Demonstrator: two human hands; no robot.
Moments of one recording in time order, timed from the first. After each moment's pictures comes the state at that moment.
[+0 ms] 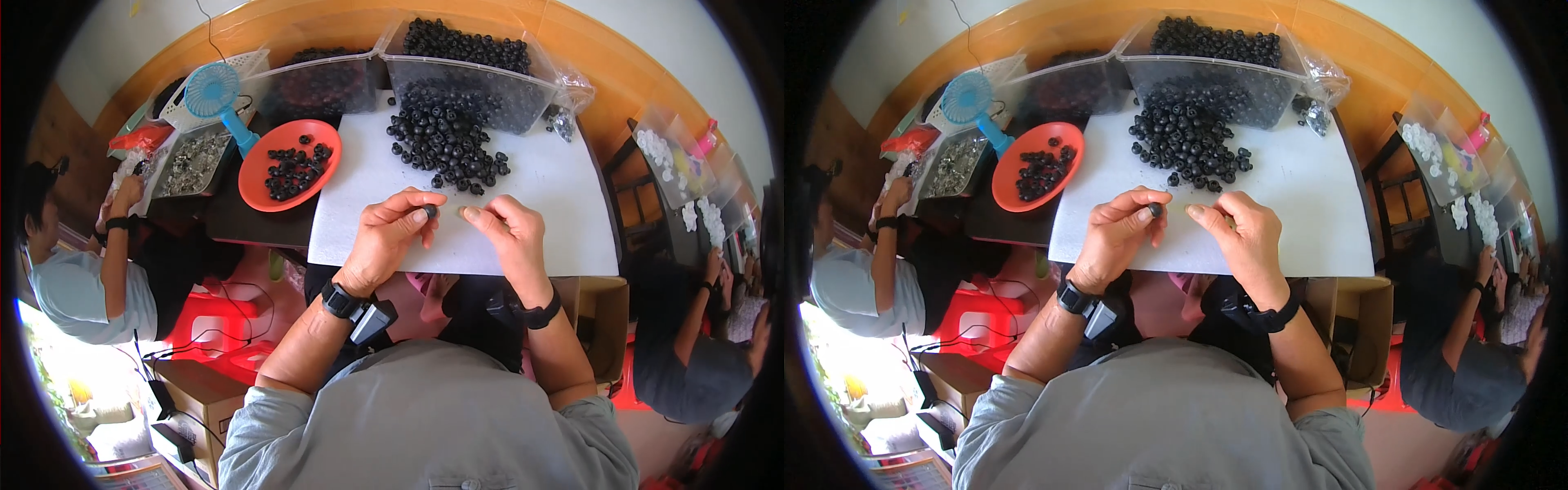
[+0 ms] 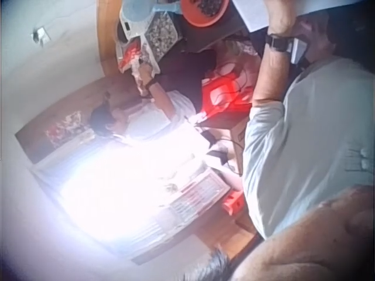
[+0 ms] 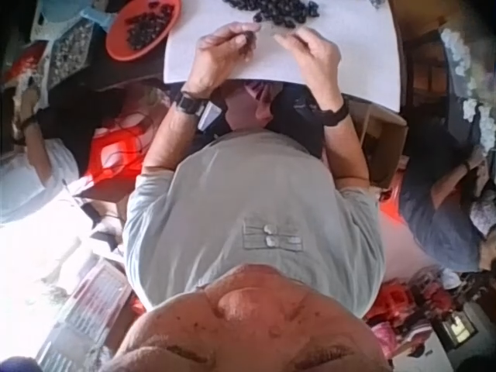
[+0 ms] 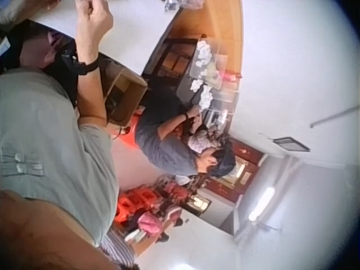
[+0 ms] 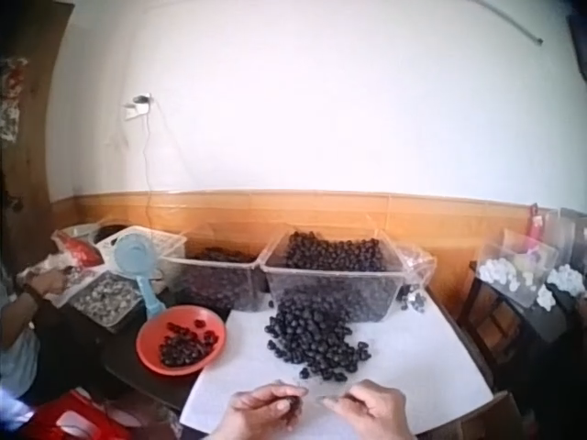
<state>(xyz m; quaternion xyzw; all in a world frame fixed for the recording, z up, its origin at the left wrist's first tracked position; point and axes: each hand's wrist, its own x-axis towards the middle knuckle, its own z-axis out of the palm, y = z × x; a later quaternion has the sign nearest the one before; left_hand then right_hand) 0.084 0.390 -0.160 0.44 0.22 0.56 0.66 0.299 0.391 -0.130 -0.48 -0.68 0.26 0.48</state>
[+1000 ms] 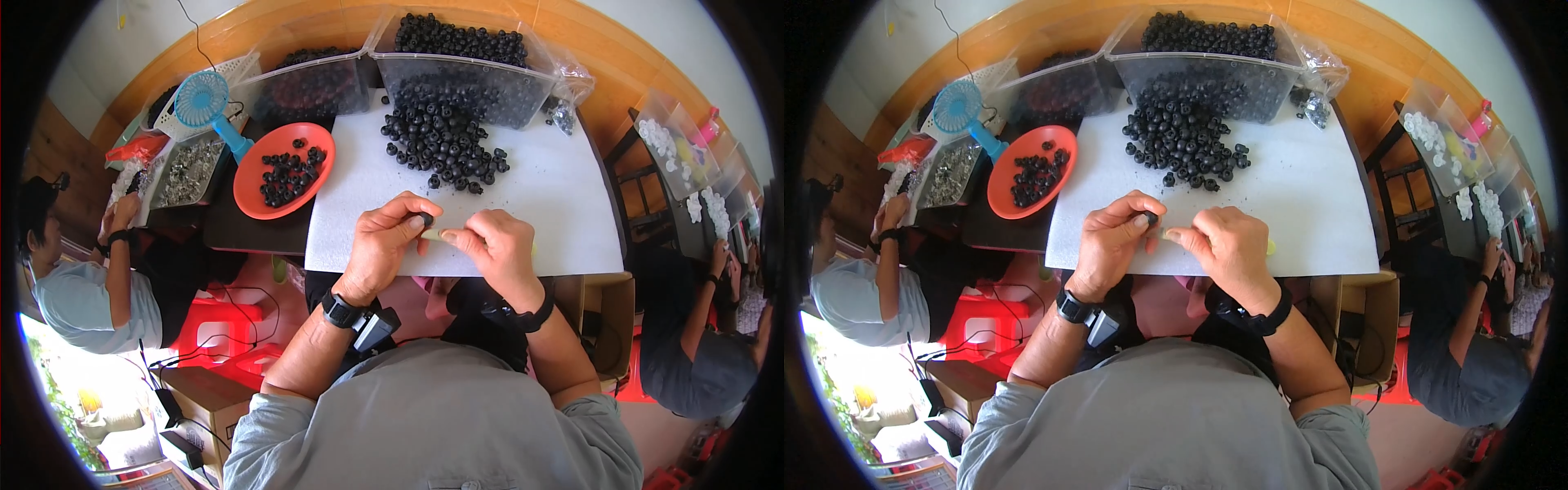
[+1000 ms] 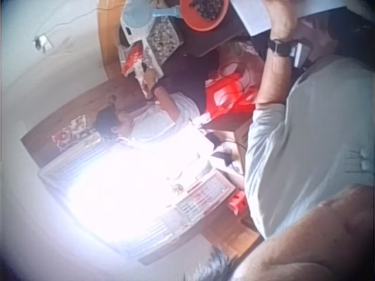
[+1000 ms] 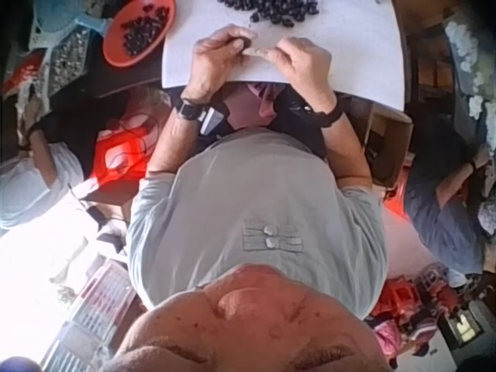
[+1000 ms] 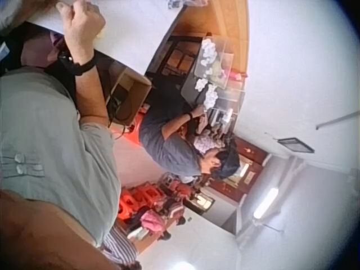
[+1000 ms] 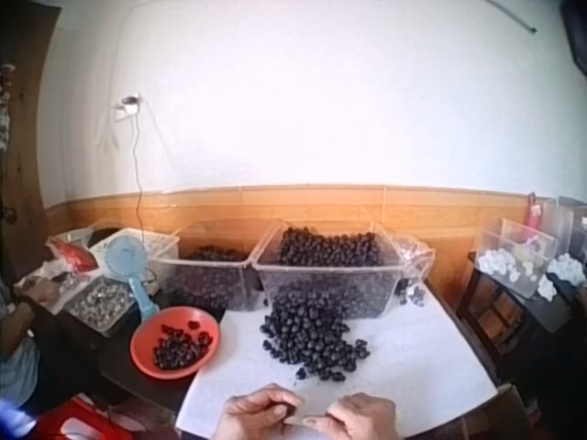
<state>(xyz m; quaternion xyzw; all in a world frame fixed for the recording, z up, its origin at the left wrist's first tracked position) 0.085 0.386 -0.158 0.47 0.26 0.55 0.64 0.291 0.391 -0.146 -0.39 -0.79 0.06 0.46</state>
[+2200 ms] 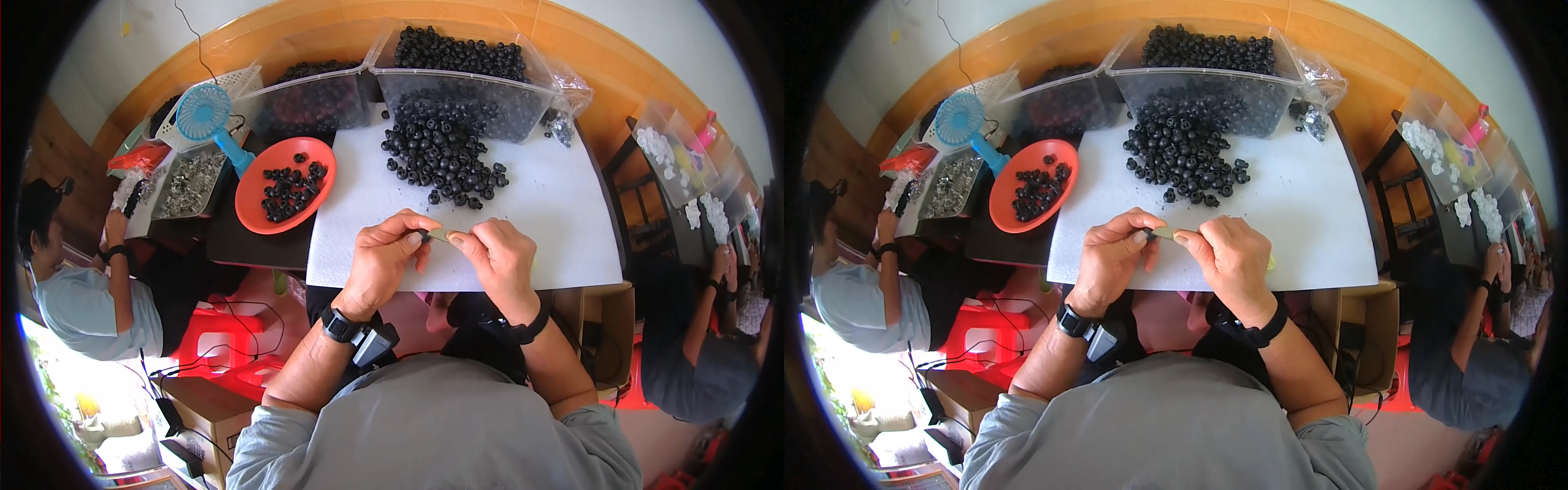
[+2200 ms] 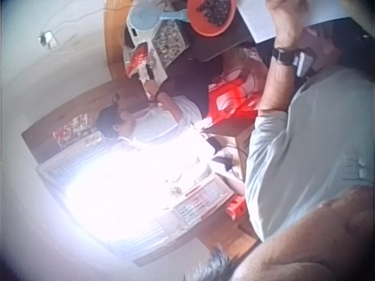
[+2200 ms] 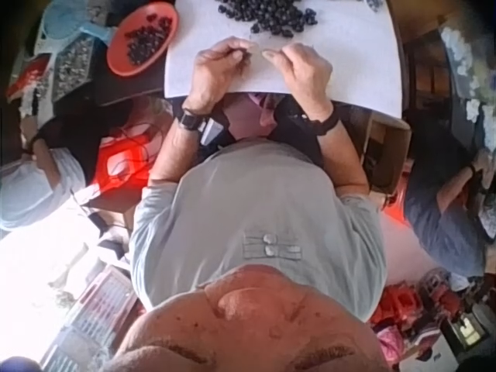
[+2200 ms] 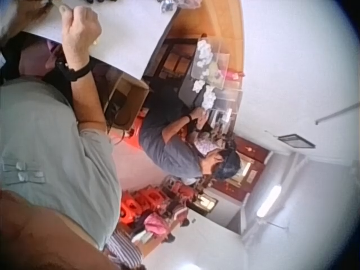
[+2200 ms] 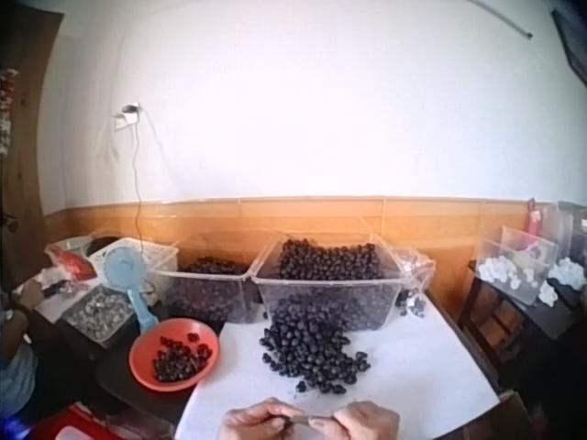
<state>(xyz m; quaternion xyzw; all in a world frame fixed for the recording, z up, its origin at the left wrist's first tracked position) 0.086 0.385 -0.153 0.44 0.27 0.55 0.66 0.288 0.394 -0.150 -0.41 -0.76 0.02 0.50</state>
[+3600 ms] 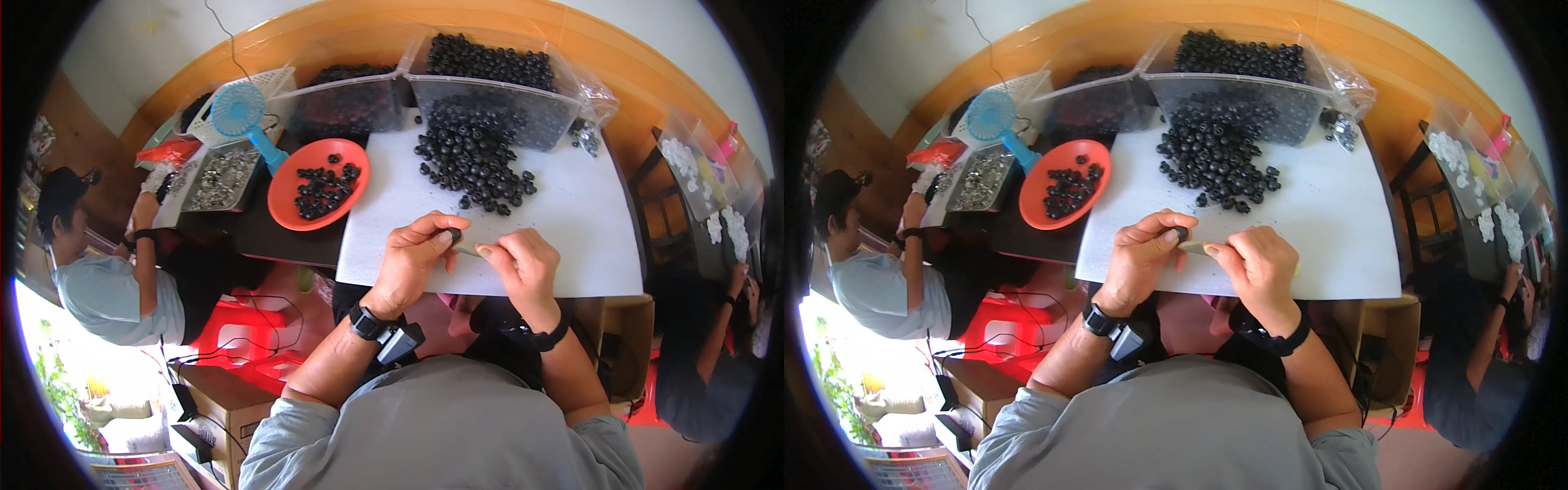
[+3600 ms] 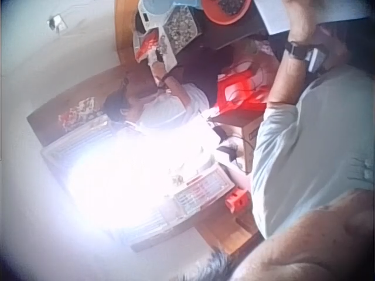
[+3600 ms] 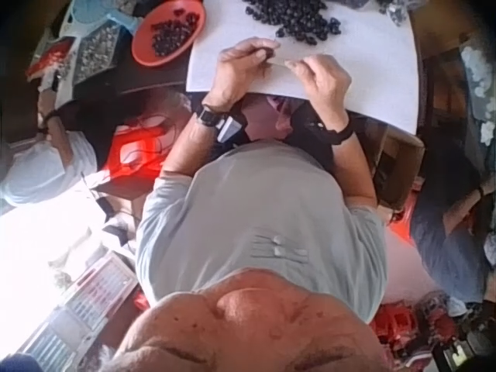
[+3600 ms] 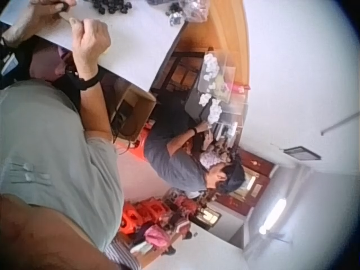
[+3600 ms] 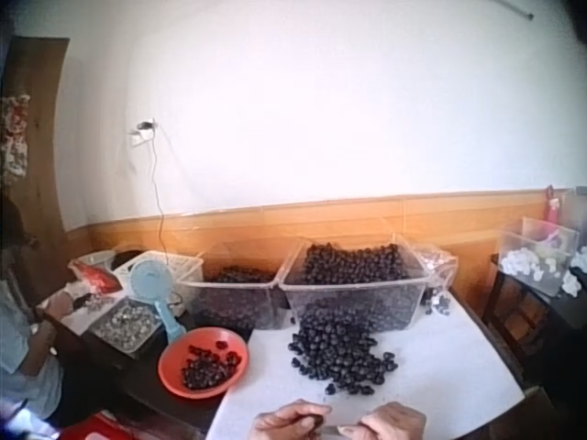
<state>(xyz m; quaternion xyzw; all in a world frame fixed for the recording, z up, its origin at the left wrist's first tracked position) 0.086 0.381 -0.145 0.45 0.30 0.55 0.64 0.288 0.391 -0.153 -0.38 -0.76 0.03 0.53</state>
